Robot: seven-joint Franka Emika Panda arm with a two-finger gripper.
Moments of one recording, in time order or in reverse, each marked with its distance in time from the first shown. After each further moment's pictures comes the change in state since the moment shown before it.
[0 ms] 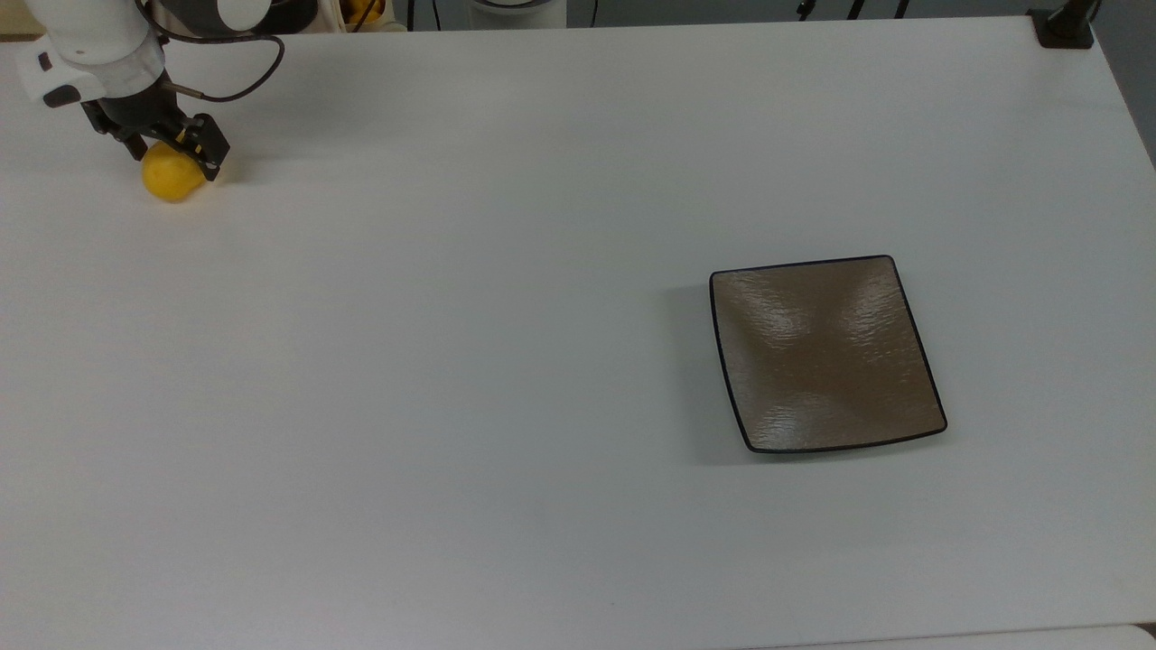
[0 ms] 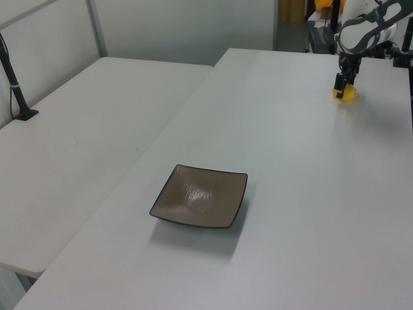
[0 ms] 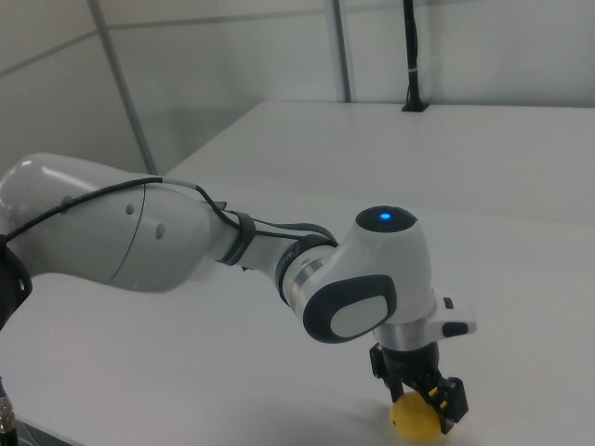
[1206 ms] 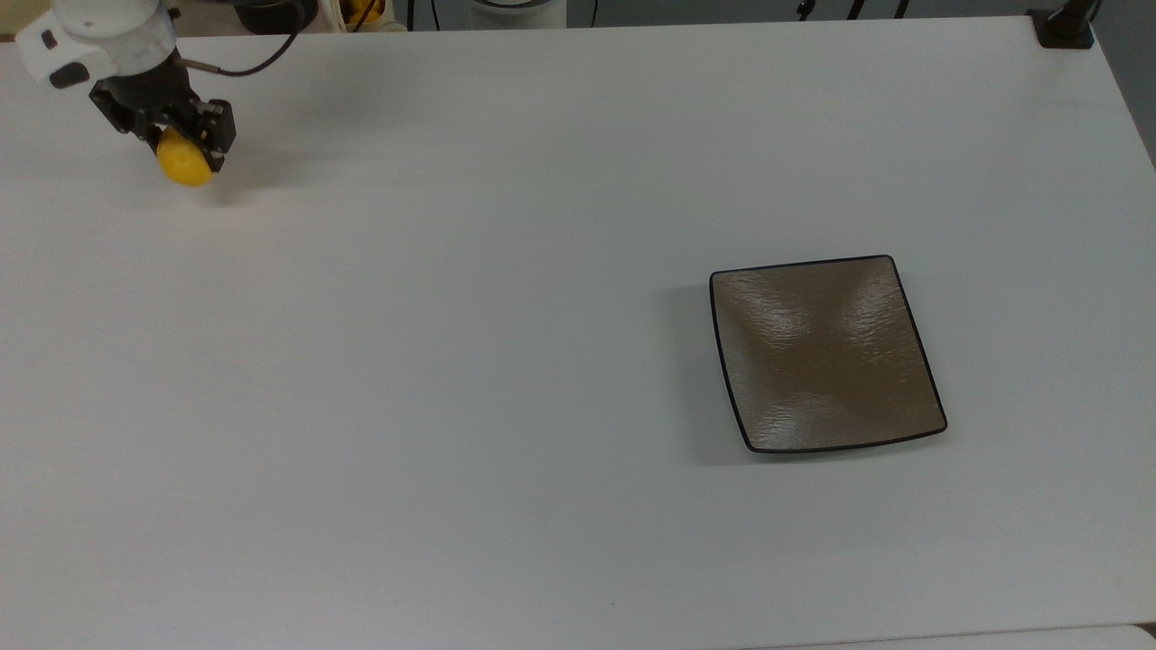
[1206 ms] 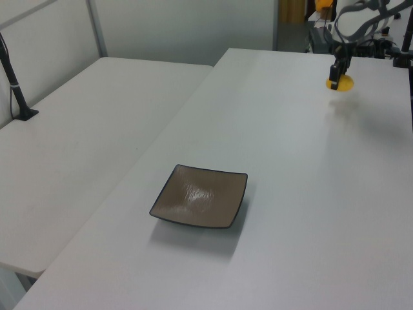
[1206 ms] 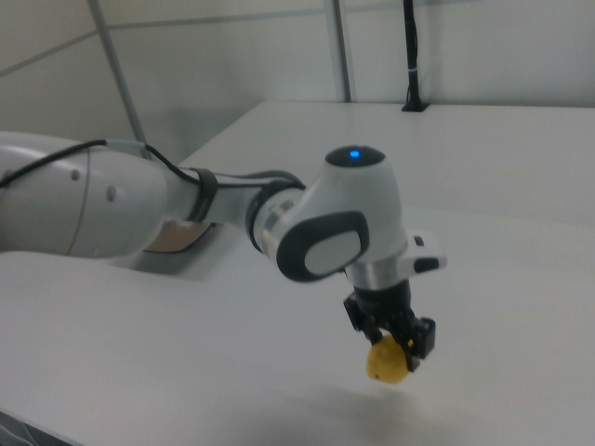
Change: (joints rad) arm 0.072 -0.101 0.008 0.034 0.000 -0.118 -0.001
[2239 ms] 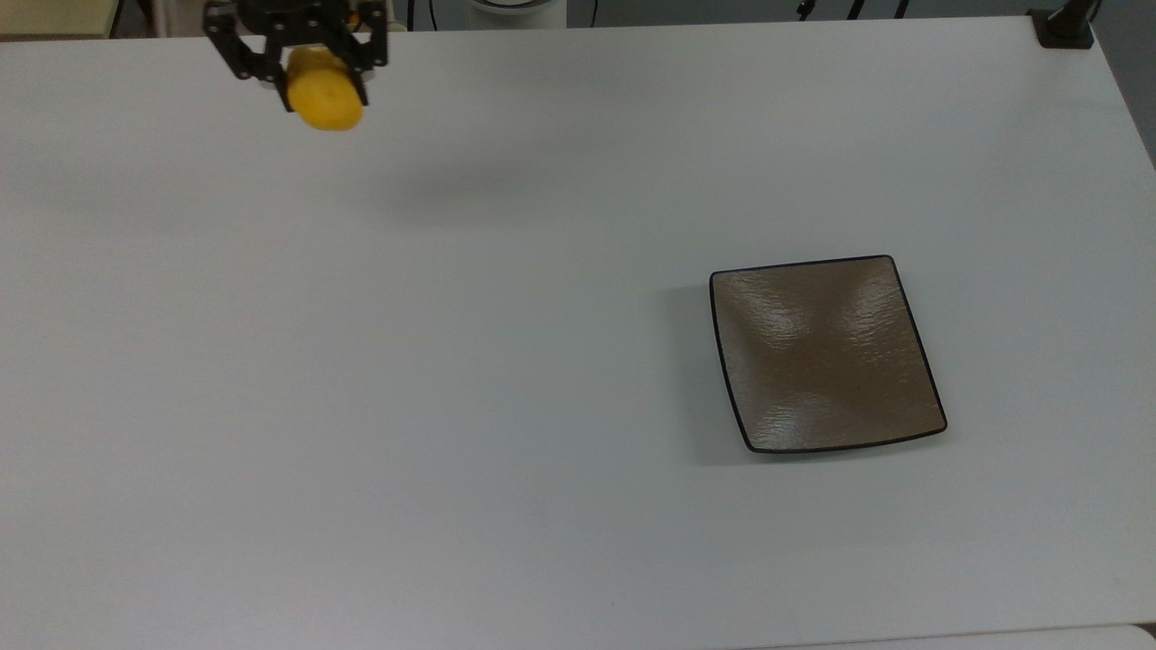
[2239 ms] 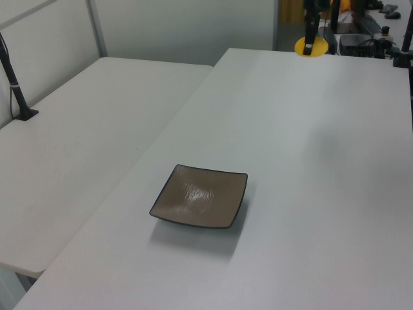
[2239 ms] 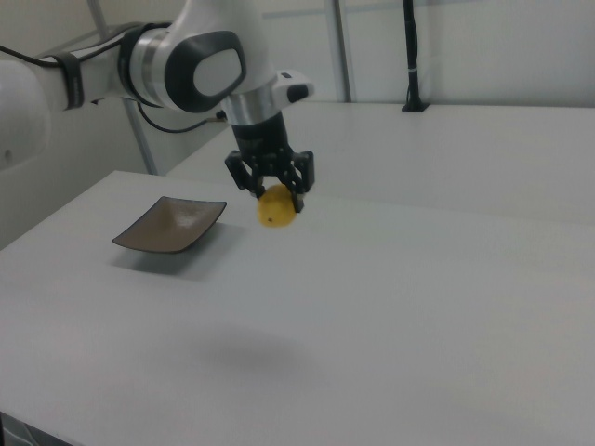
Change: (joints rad) arm 0.196 -0.143 0.173 0.299 0.001 -0.405 0.021
